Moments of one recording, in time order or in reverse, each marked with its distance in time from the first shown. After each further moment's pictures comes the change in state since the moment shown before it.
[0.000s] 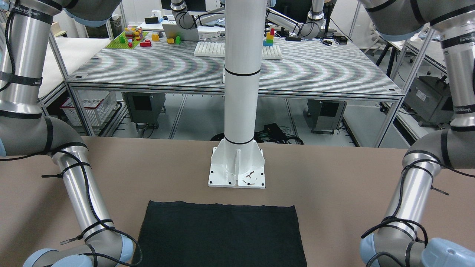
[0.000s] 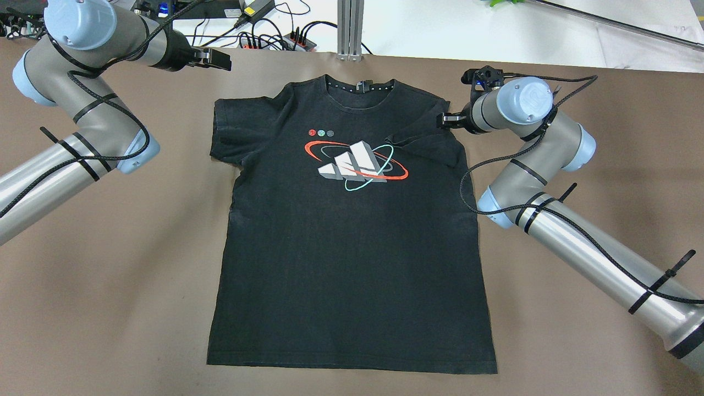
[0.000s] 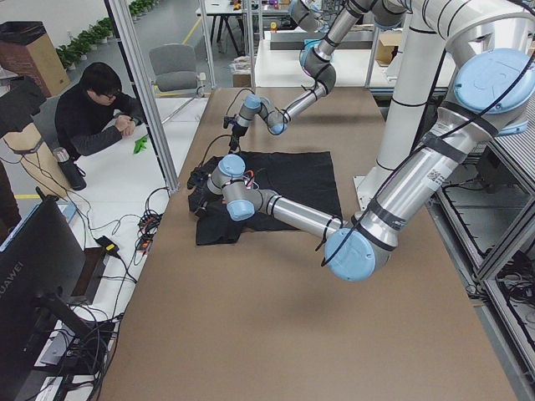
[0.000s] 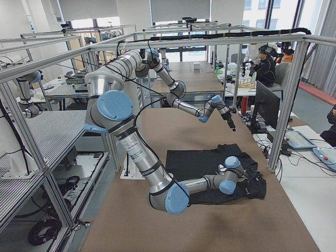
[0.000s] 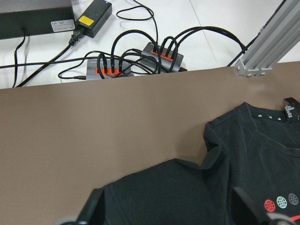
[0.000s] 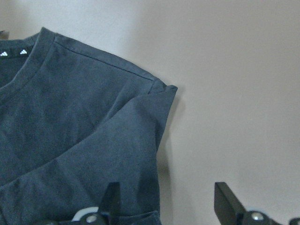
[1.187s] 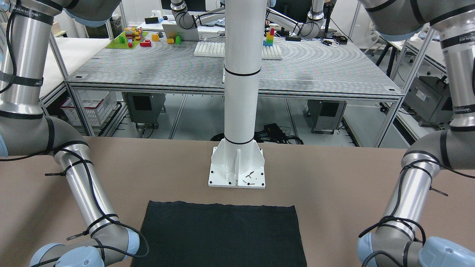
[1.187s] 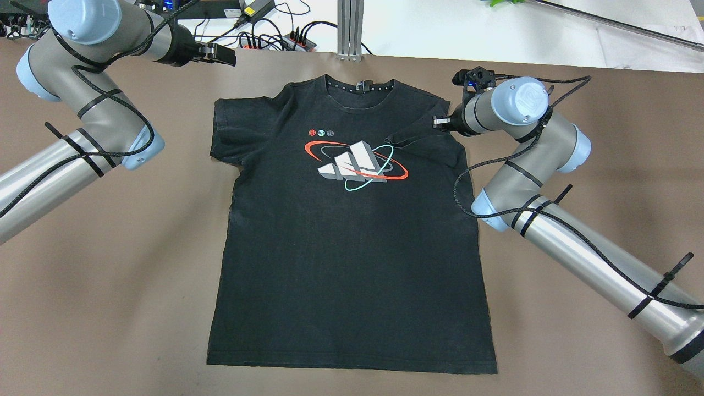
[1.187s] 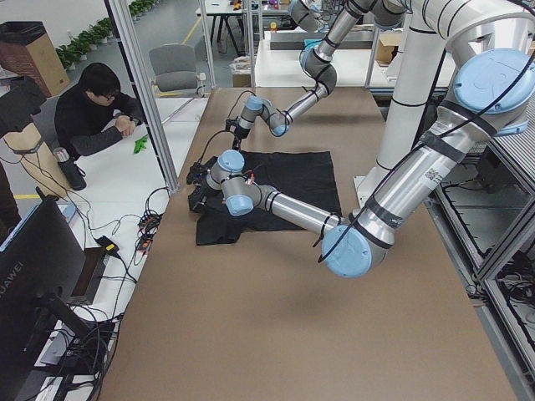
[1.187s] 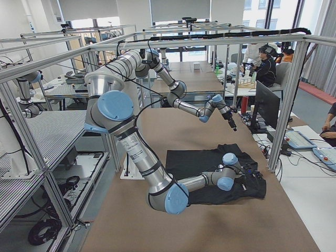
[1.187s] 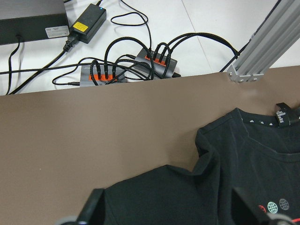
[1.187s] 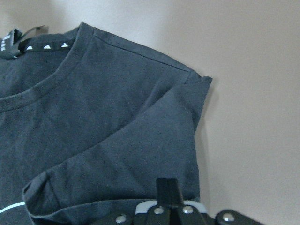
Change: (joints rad) left arm -0.001 -0.020 0.002 0.011 0.004 0.000; right arm -0.013 -0.007 0.067 -0.024 0.031 0.013
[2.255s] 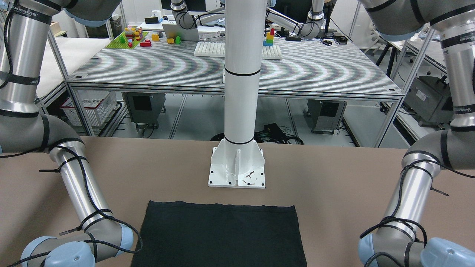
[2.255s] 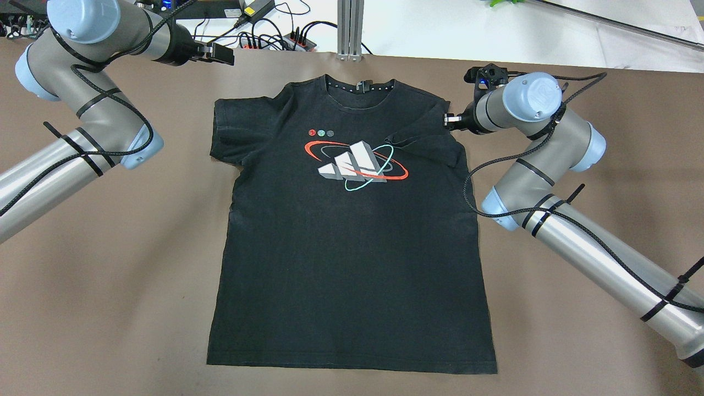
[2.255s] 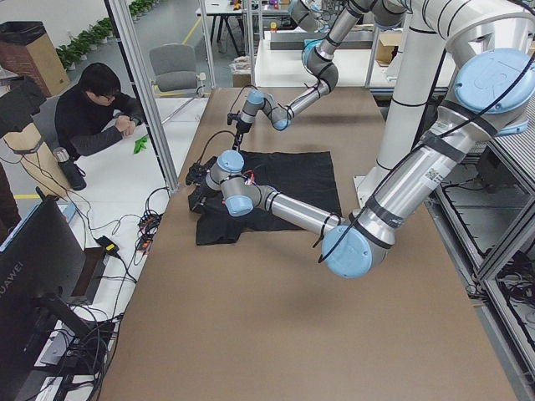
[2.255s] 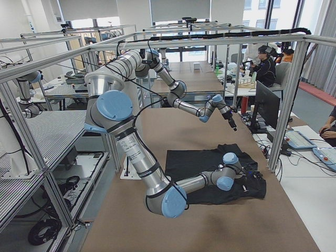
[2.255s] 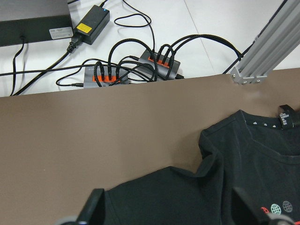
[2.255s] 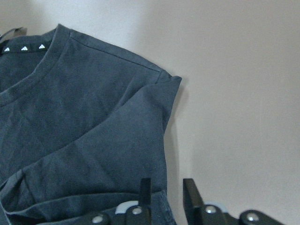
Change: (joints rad) left arm -0.003 0.001 0.003 0.001 0.002 0.000; right arm 0.019 -0.037 0.057 -0.063 -0.001 -0.012
